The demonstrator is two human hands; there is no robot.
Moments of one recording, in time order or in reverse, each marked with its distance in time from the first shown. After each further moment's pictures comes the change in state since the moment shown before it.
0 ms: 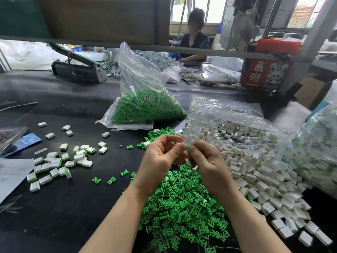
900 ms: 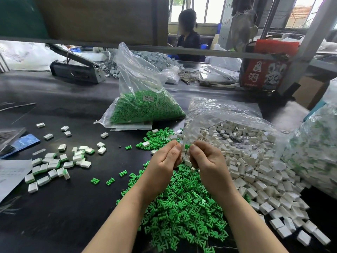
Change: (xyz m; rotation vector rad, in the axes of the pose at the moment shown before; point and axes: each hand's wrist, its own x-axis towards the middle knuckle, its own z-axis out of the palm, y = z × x) left_hand -0.005 -0.004 0.006 0.140 -0.096 0.028; right_hand 0.001 0.002 0.000 0.034 0.076 0.045
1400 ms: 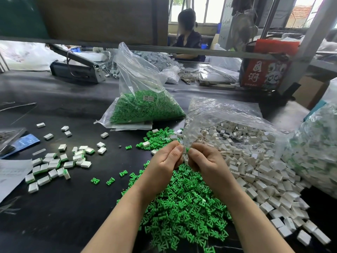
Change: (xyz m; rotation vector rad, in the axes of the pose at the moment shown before) left_hand -0.001 0.000 -0.001 -0.082 -0.033 -0.074; right_hand 0.002 -0.003 -0.006 0.019 -0.158 0.049
